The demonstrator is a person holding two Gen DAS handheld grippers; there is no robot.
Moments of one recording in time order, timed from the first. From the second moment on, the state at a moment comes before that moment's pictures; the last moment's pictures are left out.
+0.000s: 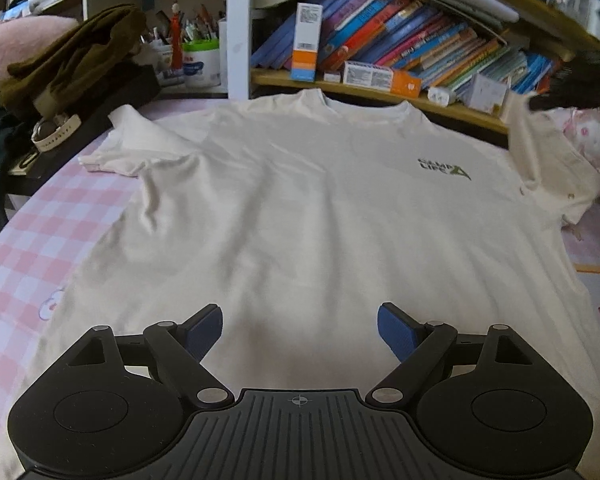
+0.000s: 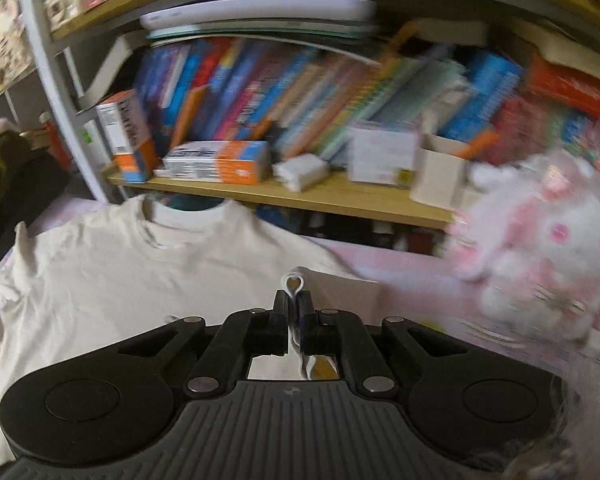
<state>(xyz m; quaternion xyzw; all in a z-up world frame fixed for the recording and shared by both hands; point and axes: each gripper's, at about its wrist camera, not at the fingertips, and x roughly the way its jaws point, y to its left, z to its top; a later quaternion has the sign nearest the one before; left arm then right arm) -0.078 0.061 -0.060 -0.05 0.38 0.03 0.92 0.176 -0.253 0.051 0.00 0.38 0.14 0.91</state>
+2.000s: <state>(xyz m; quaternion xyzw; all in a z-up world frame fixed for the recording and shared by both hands) -0.081 0.094 -0.053 -0.05 0.40 0.04 0.91 0.135 -0.159 -0.051 -0.09 0.42 0.17 0.89</state>
